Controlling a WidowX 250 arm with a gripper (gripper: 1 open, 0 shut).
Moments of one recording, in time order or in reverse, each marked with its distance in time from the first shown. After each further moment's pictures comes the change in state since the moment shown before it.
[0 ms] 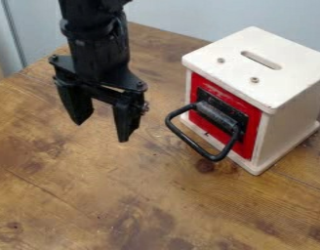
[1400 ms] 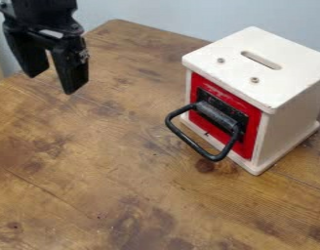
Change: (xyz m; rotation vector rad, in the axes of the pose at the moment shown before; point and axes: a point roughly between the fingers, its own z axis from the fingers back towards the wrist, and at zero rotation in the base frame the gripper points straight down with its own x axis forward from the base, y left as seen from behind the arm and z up) arm 0.007 0.055 0.040 -0.010 -0.016 -0.090
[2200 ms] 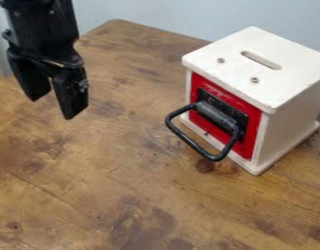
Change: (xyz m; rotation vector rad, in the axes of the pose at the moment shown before) arm -0.012 -0.003 -0.022 0.000 0.013 -0.032
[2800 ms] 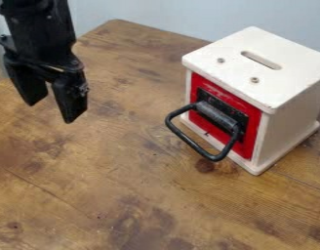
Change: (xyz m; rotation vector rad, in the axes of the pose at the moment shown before) arm -0.002 0.001 -0.006 0.011 -0.008 0.074
